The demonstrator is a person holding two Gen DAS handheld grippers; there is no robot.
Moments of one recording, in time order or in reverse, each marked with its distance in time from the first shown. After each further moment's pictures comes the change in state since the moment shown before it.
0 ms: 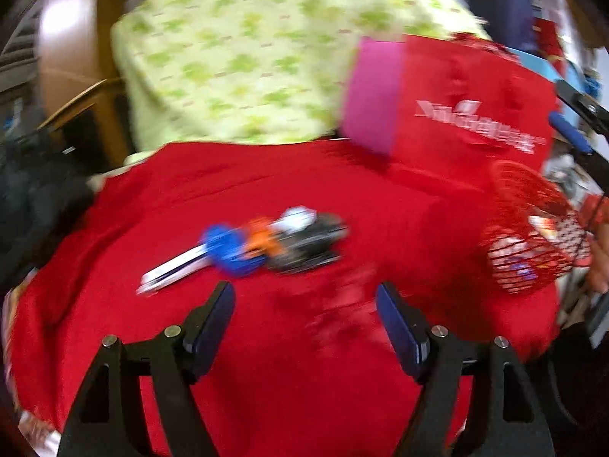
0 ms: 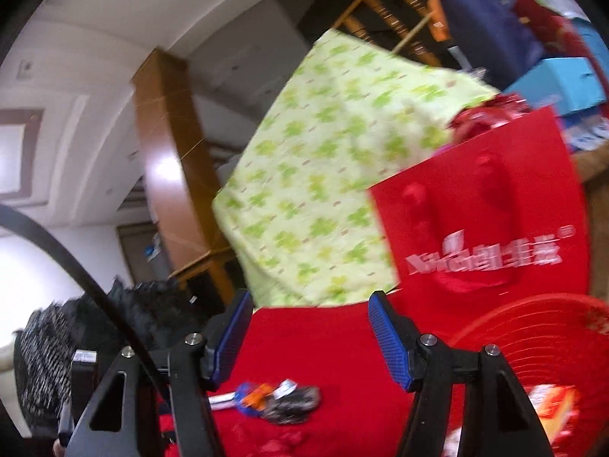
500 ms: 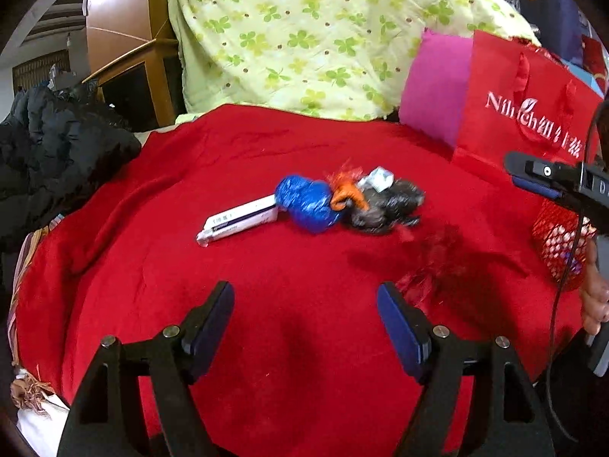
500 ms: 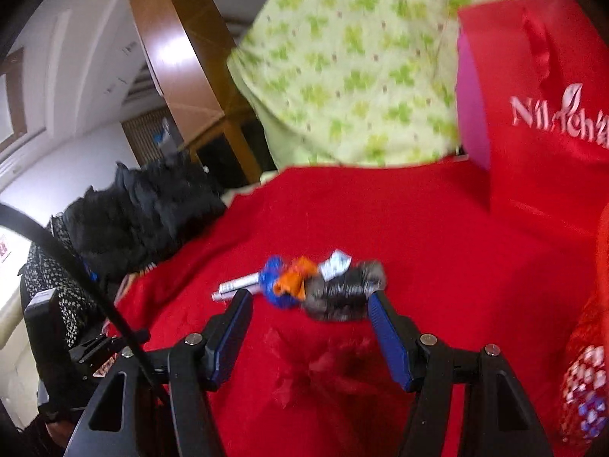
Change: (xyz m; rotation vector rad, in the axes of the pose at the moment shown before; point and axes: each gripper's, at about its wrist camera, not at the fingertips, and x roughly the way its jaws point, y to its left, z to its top) left arm 0.019 0.063 -0.048 -0.100 0.059 0.096; right arm 0.128 0.045 -0.098 0.008 0.523 0.038
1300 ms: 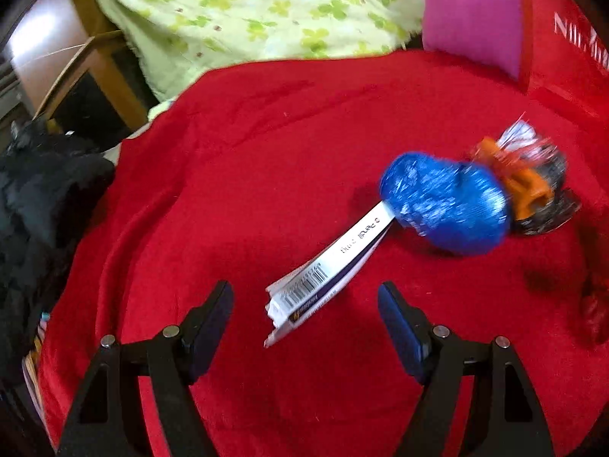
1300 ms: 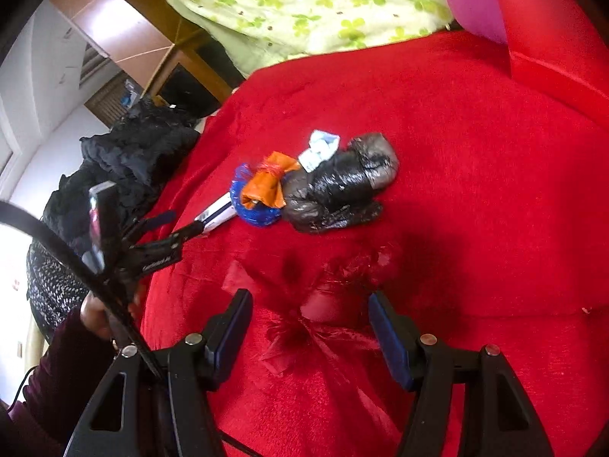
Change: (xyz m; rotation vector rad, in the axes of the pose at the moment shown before) left arm 0.172 0.075 0.075 0.291 0.207 0.062; right arm 0.086 -0.027 -0.035 0.211 0.355 0.025
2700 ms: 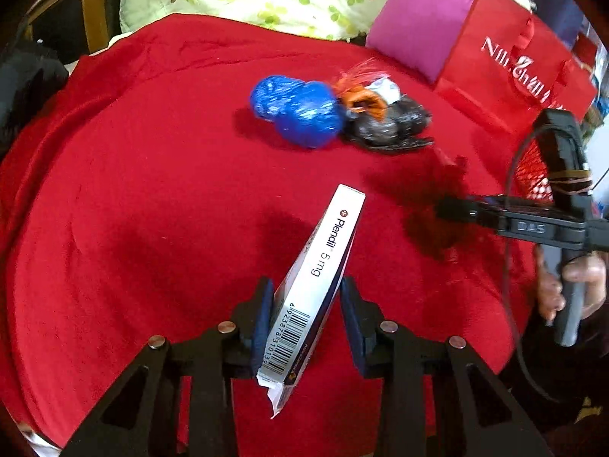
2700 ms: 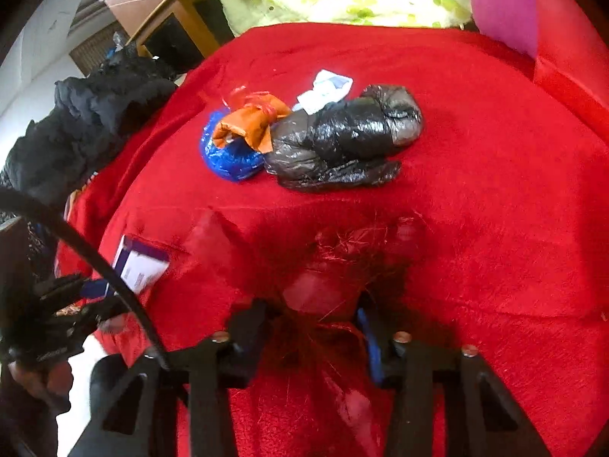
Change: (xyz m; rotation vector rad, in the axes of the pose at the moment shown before) left arm -0.085 -0.046 -0.101 -0.226 0.038 -0.402; right arm 0.046 0.026 -0.015 -0.156 0.053 -0.172
